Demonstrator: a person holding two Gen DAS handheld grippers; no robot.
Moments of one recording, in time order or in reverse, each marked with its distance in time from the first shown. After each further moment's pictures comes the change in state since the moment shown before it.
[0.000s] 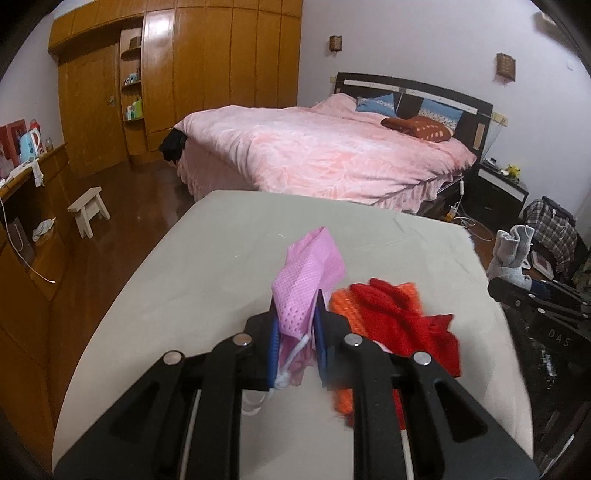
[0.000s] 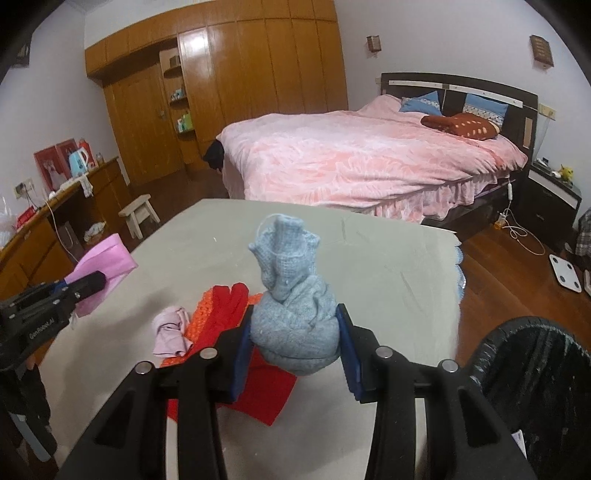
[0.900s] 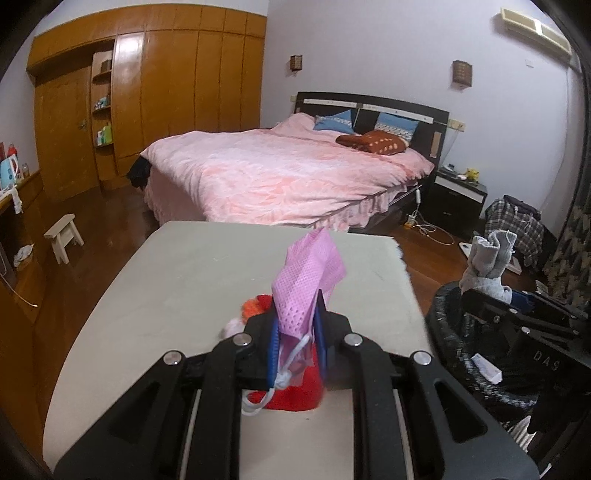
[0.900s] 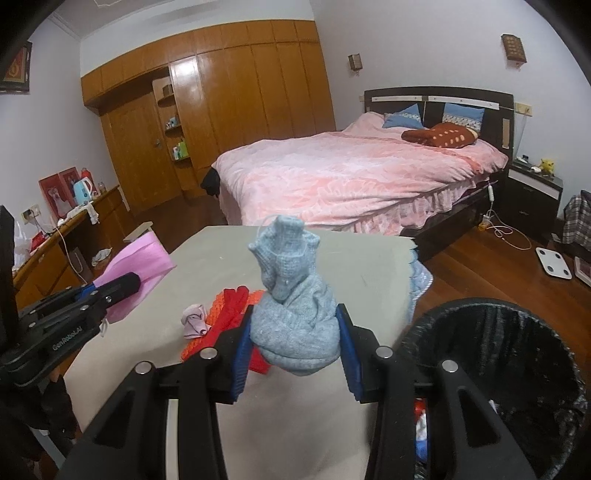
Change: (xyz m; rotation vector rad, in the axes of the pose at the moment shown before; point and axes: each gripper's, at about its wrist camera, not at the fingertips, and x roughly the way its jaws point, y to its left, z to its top) left arm -0.075 -0.087 -0.001 0.064 -0.078 -0.122; right arm -0.103 -0.026 -0.018 0.048 -0.083 -0.023
